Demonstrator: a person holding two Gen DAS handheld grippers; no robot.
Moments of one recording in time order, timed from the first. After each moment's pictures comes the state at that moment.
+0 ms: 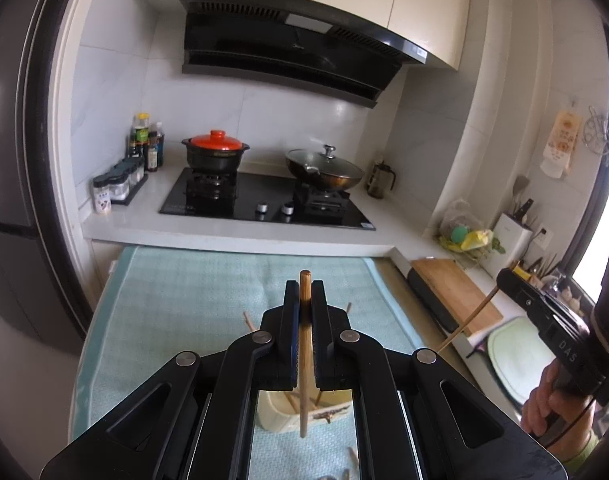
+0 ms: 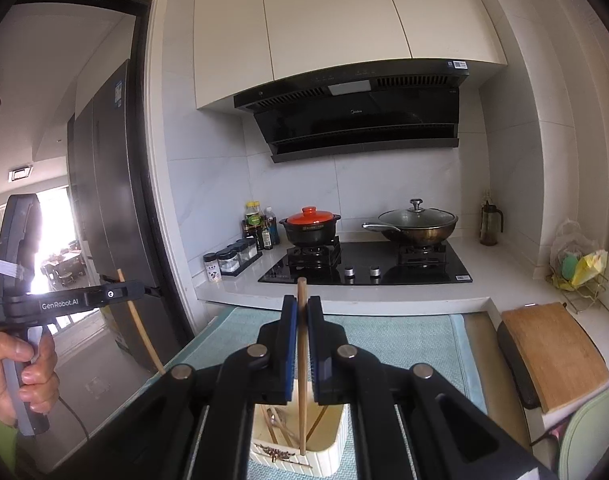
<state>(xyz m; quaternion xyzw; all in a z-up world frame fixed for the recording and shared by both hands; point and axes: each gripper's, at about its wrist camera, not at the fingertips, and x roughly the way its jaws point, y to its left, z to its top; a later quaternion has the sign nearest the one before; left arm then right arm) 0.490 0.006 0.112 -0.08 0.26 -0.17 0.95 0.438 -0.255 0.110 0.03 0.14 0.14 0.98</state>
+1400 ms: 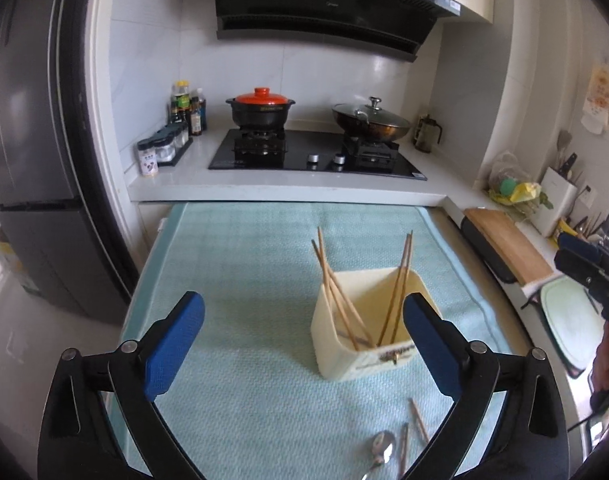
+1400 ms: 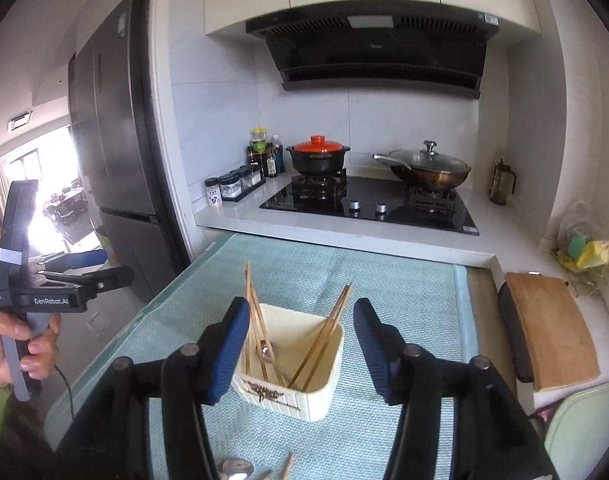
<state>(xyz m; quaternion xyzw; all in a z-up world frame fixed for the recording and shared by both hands) 0.442 0.038 0.061 -0.02 0.32 -0.10 0.94 0.429 -0.251 0.083 -0.03 0.25 0.15 0.96</state>
